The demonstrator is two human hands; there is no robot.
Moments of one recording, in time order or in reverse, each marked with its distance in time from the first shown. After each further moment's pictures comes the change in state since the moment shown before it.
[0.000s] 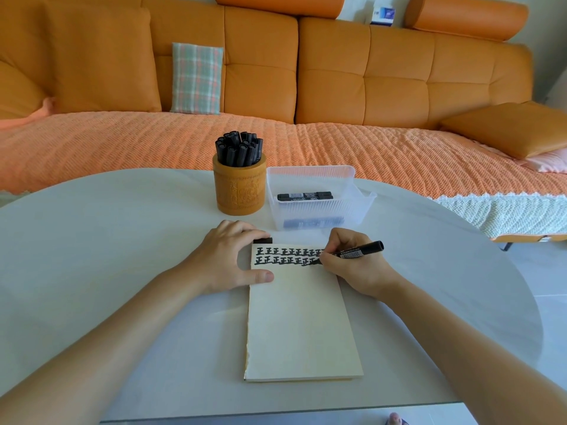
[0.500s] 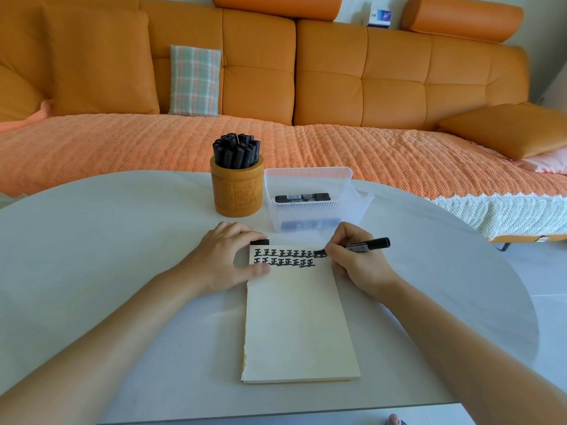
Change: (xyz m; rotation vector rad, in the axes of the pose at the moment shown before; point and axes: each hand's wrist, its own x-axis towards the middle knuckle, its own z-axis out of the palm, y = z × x) left_hand 0.000 0.002 -0.001 0.000 0.006 -0.004; right_hand 0.001 0.002 -0.003 0.216 0.087 0.018
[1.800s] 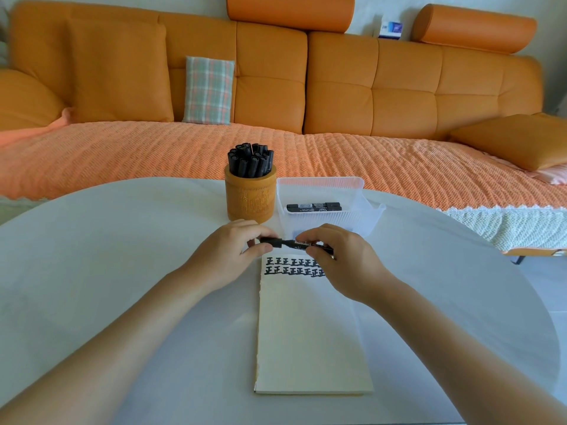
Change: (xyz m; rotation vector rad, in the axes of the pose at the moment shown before) left_hand 0.000 0.022 -0.027 -0.123 0.206 0.046; right_hand 0.006 -0.038 0.037 -0.776 -0.063 -0.267
